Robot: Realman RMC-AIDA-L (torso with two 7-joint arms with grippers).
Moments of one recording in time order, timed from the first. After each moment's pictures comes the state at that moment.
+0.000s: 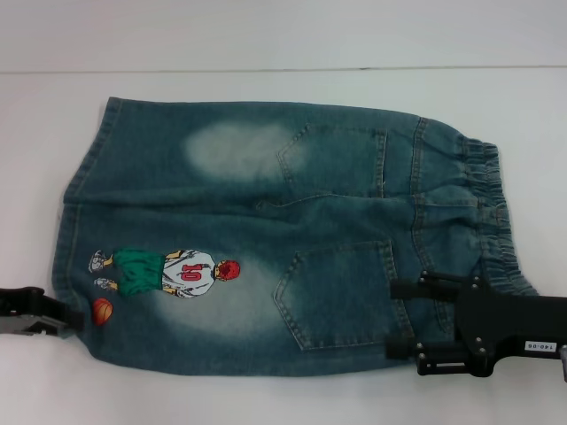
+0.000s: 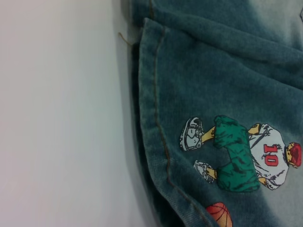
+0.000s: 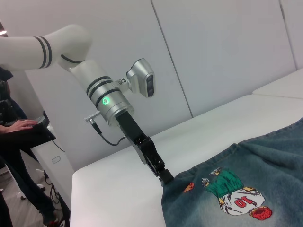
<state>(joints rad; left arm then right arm) -0.54 -2.01 0.52 0.87 2.68 1.68 -2.45 0.42 2.08 -0.62 -0.50 -2.08 -1.77 1.19</state>
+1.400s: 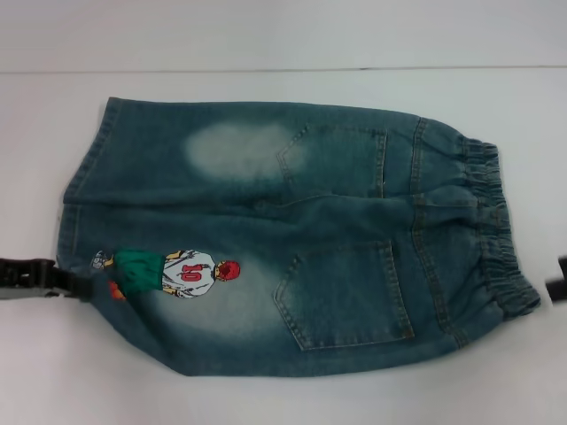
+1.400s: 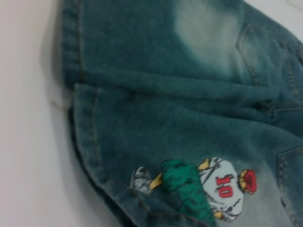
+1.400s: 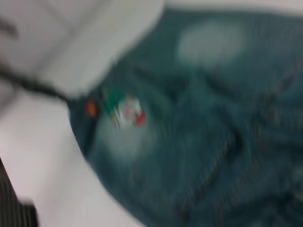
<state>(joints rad) -0.54 -2.01 0.52 0.89 2.57 1.68 -2.33 0.53 1.89 -0.55 -0.93 -2.41 -1.96 1.99</state>
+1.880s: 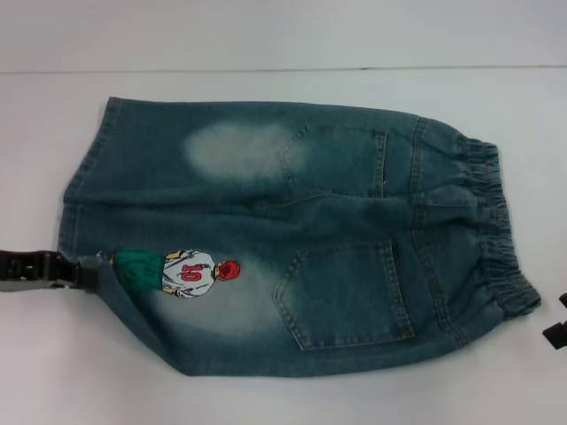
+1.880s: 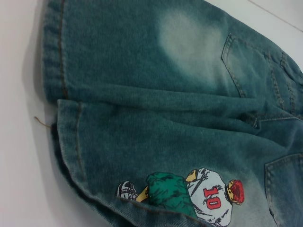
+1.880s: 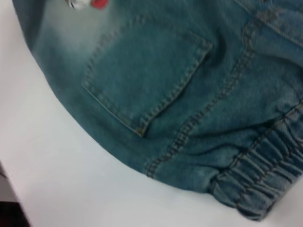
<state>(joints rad) -0.54 -2.01 0.51 0.88 2.53 1.68 -2.32 0.63 1.93 -0.73 -0.92 -2.68 -1.88 1.98</state>
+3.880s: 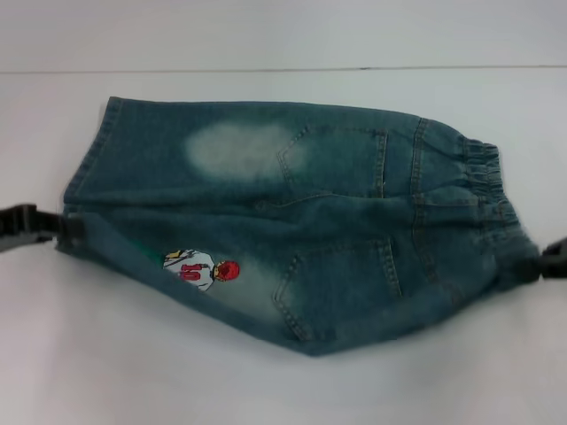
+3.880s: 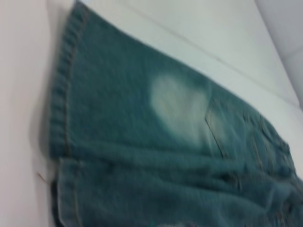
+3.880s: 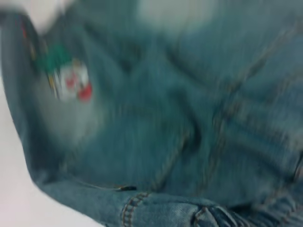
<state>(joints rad) -0.53 -2.00 0.41 0.86 2.43 1.65 -2.31 0.59 1.98 -0.60 -0.91 -2.55 -1.74 1.92</state>
